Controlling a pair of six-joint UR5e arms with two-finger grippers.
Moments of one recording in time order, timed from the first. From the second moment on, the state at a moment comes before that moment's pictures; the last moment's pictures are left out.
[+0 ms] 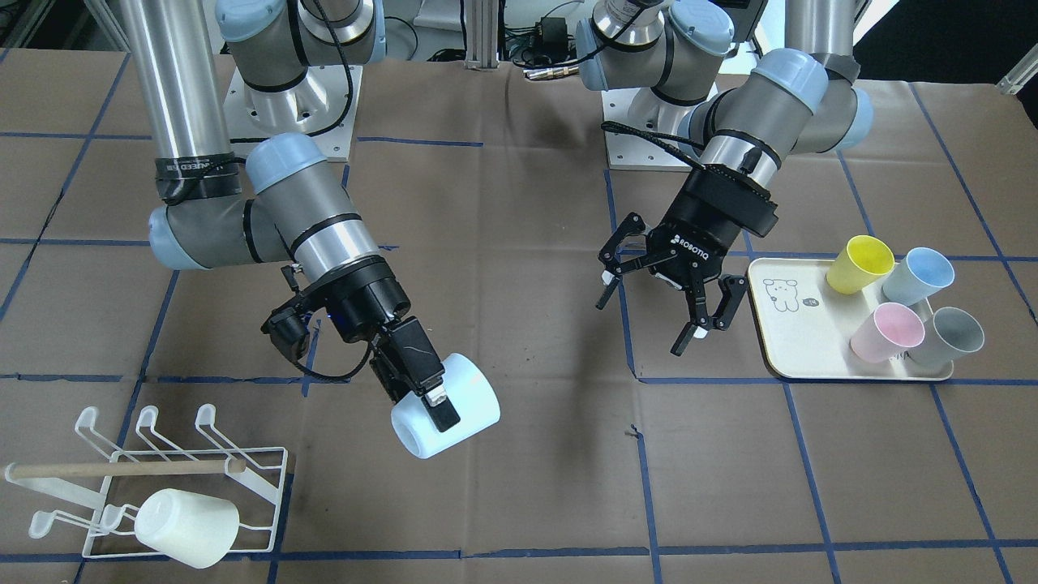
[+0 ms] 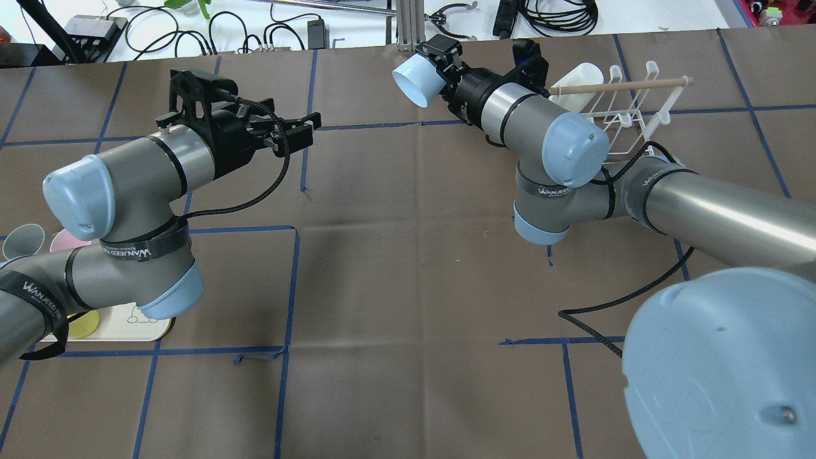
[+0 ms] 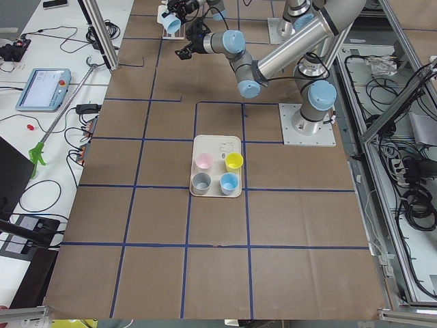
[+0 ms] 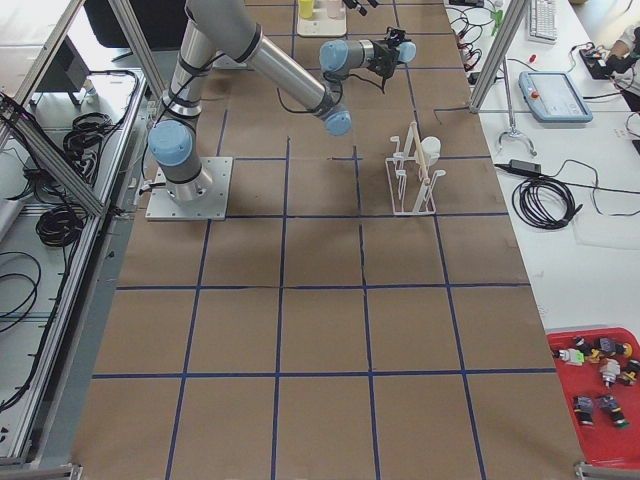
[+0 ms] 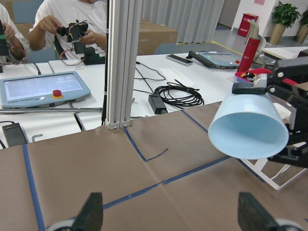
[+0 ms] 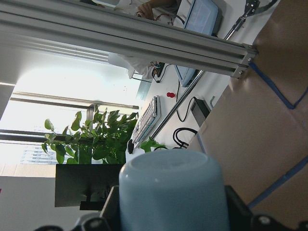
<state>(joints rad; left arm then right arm) -1.41 -1.68 -2.18 0.04 0.94 0.23 1.68 -1.06 1.87 -3.63 -1.12 1.17</state>
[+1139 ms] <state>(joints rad) -1.50 -1.66 -1.56 -1.37 1.50 0.09 1.39 -1.07 1.88 -3.75 -1.12 0.14</state>
